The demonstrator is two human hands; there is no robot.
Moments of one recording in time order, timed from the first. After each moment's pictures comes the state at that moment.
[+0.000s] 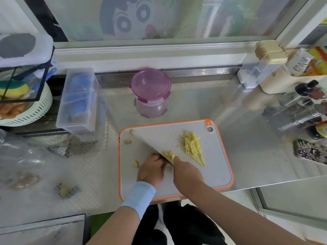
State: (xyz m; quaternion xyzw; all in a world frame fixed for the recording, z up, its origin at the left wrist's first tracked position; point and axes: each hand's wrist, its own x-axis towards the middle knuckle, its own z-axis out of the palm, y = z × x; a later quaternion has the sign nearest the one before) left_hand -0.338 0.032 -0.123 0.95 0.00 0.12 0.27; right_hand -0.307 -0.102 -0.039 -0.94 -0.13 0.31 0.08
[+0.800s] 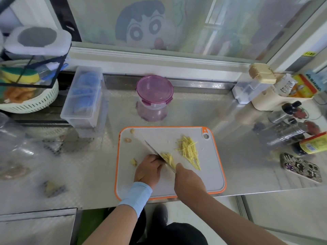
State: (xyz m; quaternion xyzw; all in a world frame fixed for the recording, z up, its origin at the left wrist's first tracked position) left_hand -0.347 0.030 -0.138 0.93 0.02 0.17 0.33; right_hand -0.333 -0.118 -0.039 -0.95 -0.11 0.28 0.06
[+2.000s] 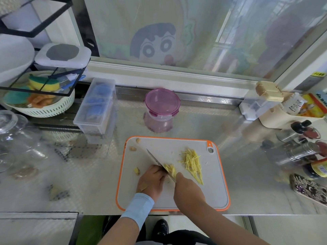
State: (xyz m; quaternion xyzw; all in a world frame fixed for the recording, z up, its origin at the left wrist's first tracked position) left_hand -0.350 0.024 -0.135 0.93 0.03 0.19 0.30; right_hand -0.324 -0.116 -0.042 -0.95 -0.15 0.27 0.06
